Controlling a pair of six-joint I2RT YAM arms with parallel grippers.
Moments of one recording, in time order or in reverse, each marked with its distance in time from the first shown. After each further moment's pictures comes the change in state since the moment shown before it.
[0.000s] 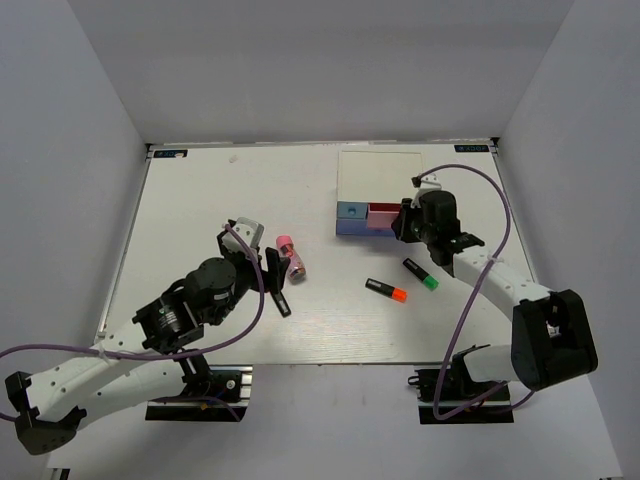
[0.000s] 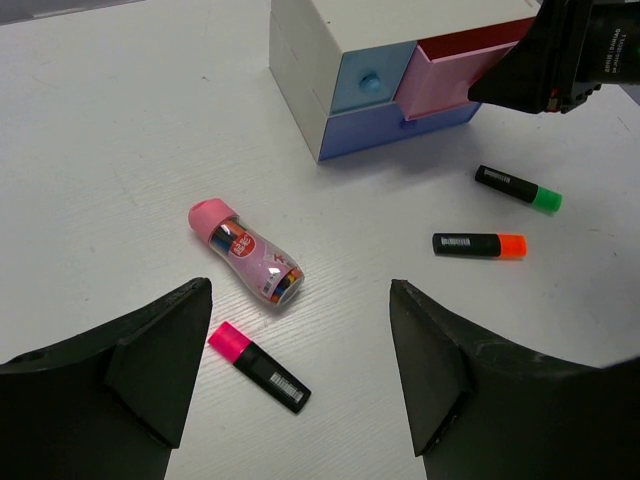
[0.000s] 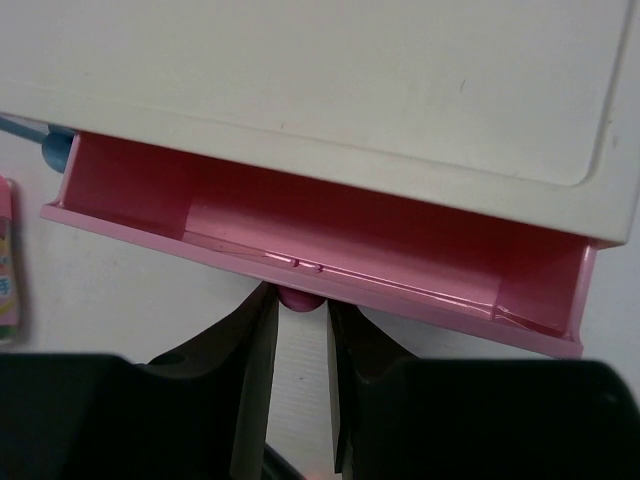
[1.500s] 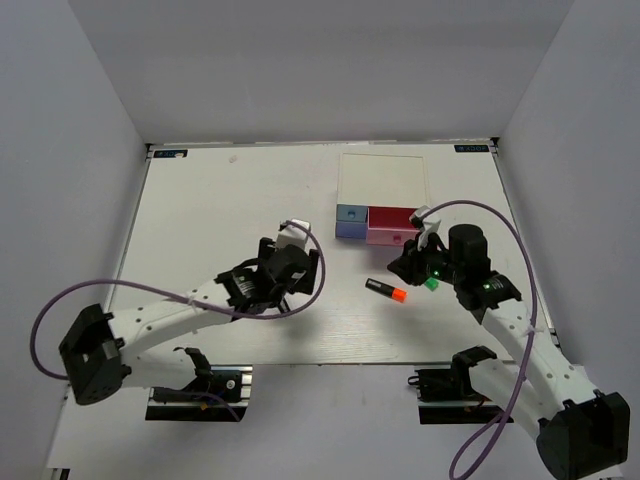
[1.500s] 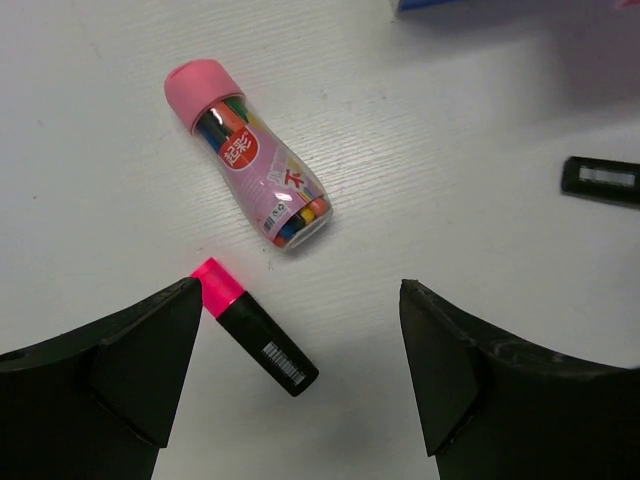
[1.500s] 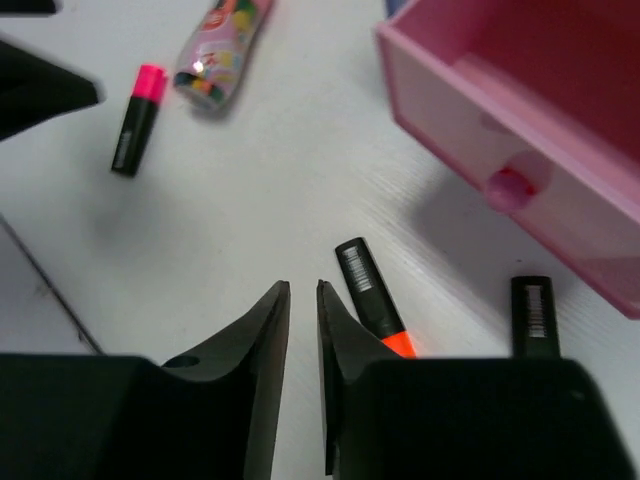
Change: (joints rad) left arm 0.010 0.467 0.029 -0.013 -0.043 -0.163; right arm -0.005 -0.489 -0.189 -0.271 -0.443 -0.220
